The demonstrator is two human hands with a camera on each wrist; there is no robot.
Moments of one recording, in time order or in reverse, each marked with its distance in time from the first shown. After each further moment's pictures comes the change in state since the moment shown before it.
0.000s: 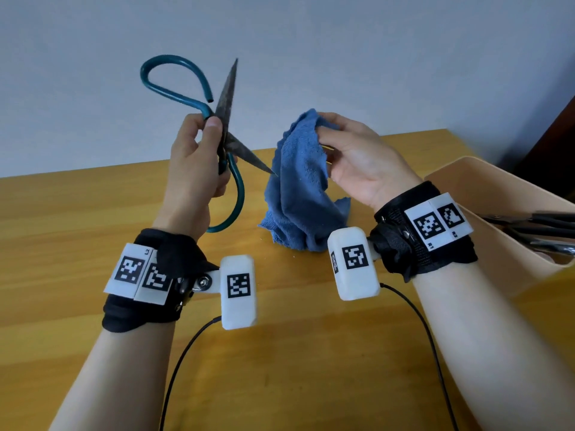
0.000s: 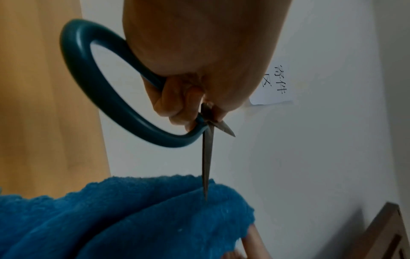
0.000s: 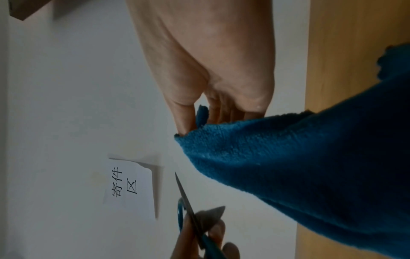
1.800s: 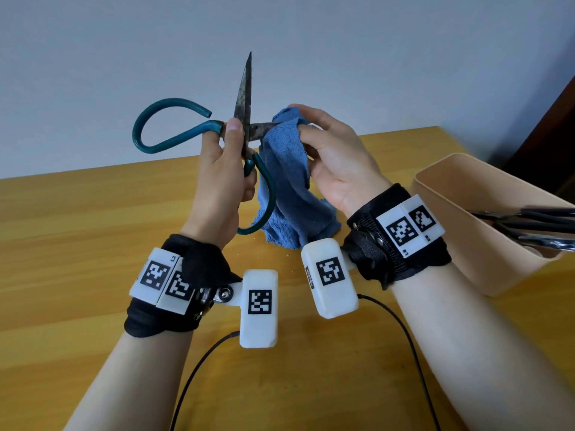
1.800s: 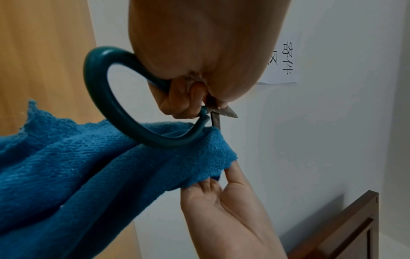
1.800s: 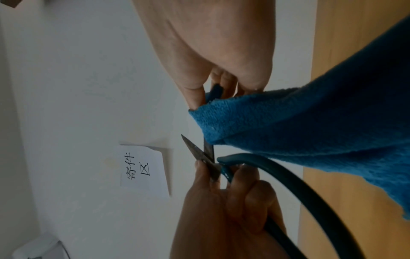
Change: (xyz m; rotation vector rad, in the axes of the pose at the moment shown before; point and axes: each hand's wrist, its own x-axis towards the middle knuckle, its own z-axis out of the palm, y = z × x) left_hand -0.017 0.000 0.037 -0.158 -0.007 -0.109; right_hand -0.006 0.005 0.021 0.090 0.119 -0.067
